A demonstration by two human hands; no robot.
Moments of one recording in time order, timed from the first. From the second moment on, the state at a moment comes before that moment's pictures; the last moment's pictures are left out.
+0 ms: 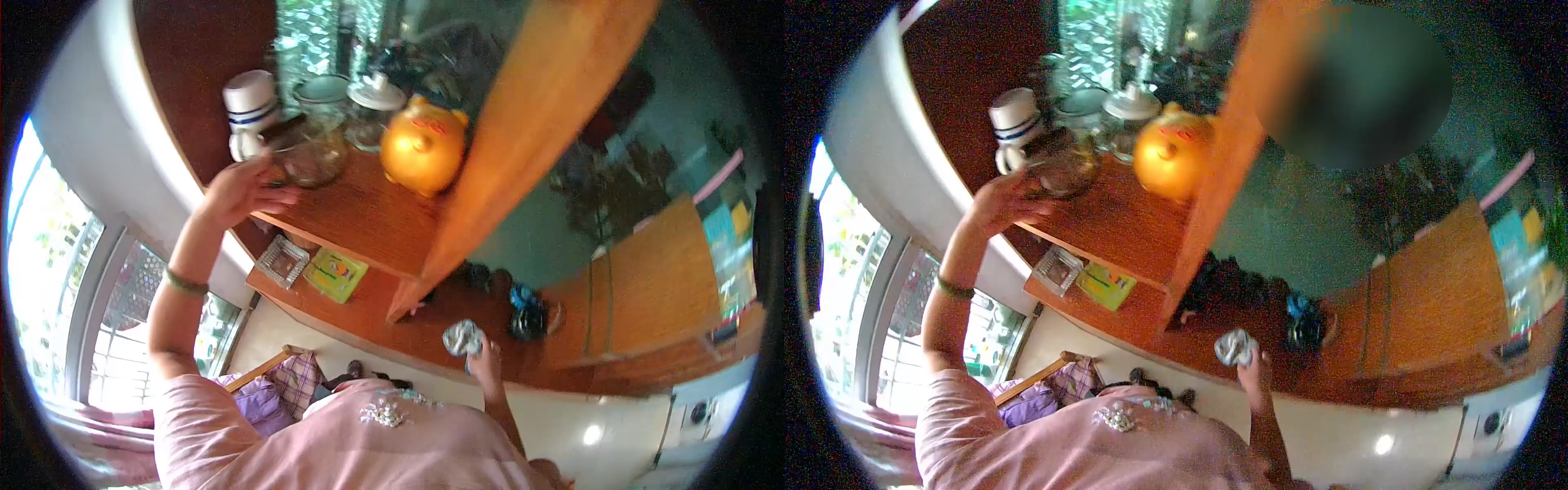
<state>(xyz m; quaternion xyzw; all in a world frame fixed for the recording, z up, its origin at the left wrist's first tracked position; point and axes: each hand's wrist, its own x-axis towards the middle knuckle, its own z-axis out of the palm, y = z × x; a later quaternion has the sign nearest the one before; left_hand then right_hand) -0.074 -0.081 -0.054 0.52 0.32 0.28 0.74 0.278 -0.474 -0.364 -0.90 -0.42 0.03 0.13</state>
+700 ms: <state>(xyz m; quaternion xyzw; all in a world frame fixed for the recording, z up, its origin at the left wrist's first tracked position) -0.001 -0.342 -0.182 0.84 0.16 0.09 0.51 0.352 -0.670 -0.425 -0.90 0.00 0.08 0.42</state>
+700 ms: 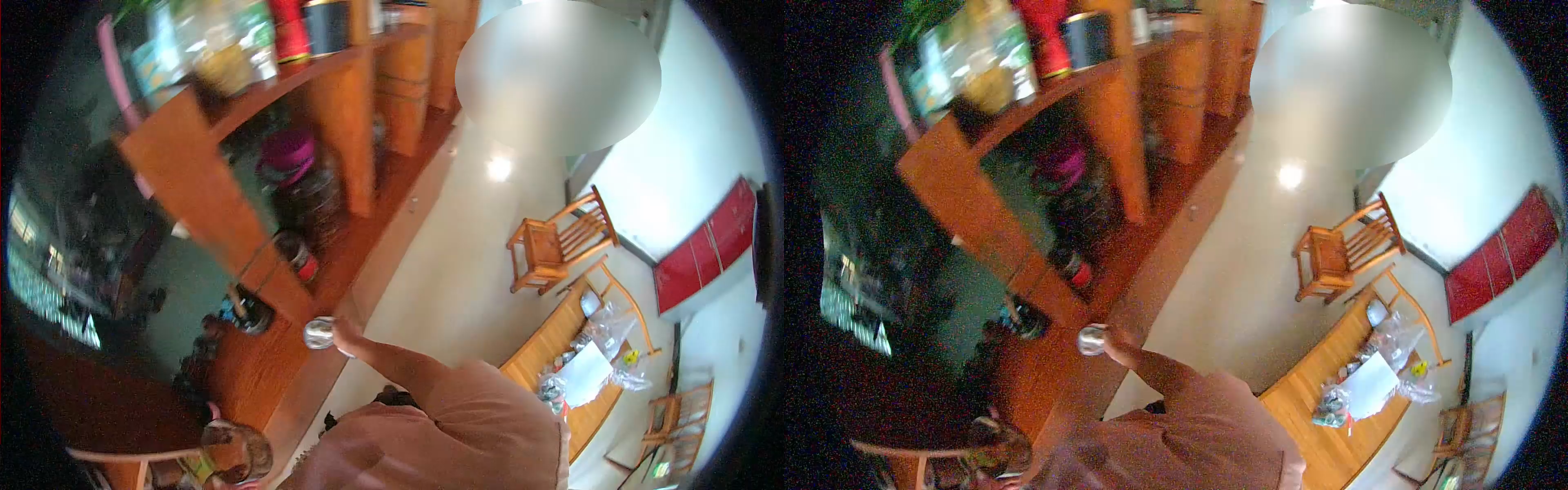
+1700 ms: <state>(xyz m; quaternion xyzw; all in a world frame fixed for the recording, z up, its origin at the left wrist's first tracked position) 0.676 -1.017 -0.235 0.60 -0.08 -0.56 0.57 0.211 -1.236 -0.550 -0.74 0.54 0.25 0.33</state>
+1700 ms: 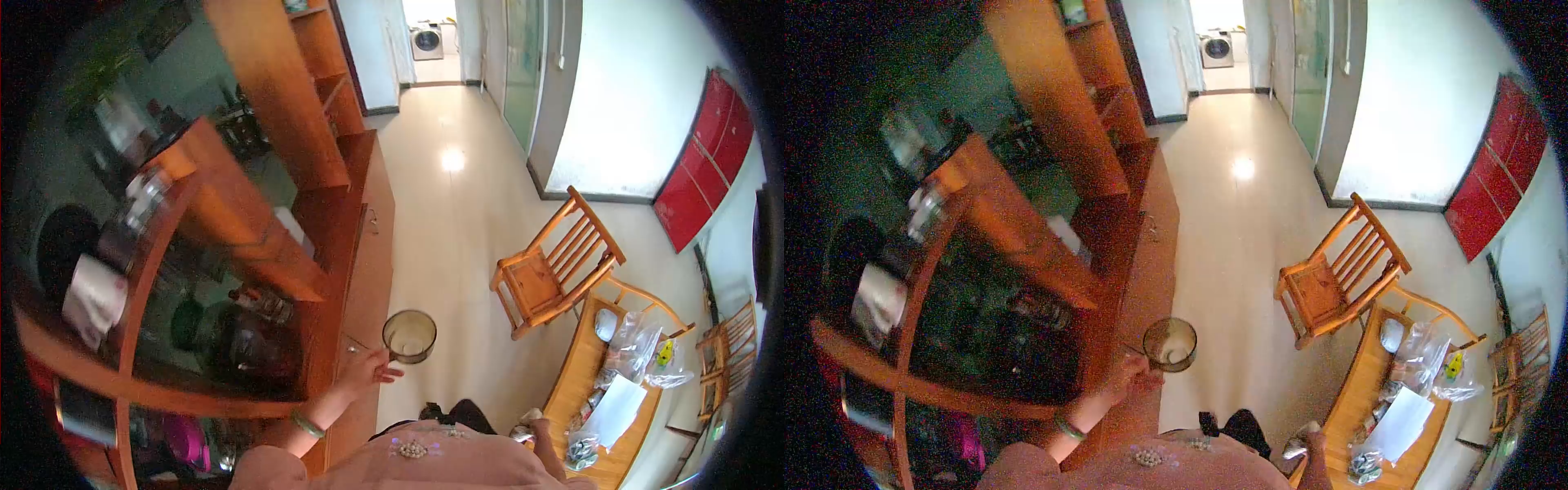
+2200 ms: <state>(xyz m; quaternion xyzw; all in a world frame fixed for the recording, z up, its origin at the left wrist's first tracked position) 0.877 -1.251 -0.255 0.57 0.08 -0.41 0.71 0.421 -1.563 -0.544 -0.35 0.73 0.05 0.59</state>
